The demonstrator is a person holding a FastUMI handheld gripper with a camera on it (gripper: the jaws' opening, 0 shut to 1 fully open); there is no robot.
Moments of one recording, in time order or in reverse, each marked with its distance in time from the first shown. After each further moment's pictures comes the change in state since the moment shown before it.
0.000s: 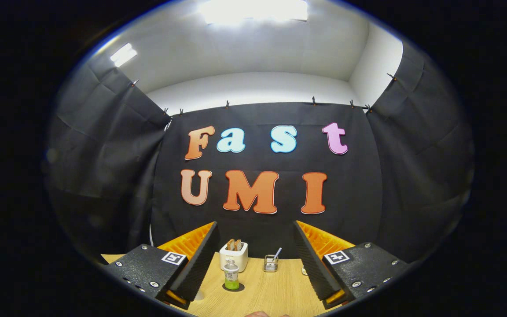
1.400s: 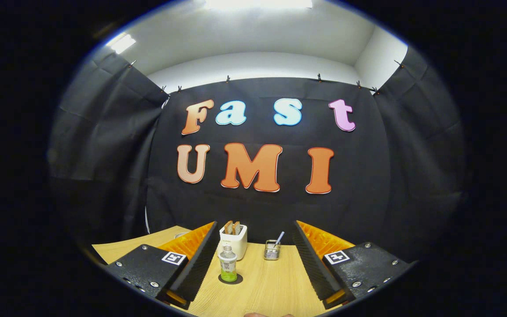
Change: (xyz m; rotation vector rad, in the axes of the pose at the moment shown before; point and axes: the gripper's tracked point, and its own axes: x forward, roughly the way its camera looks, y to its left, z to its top) arm 0.048 -0.004 -0.069 -0.024 0.141 -0.004
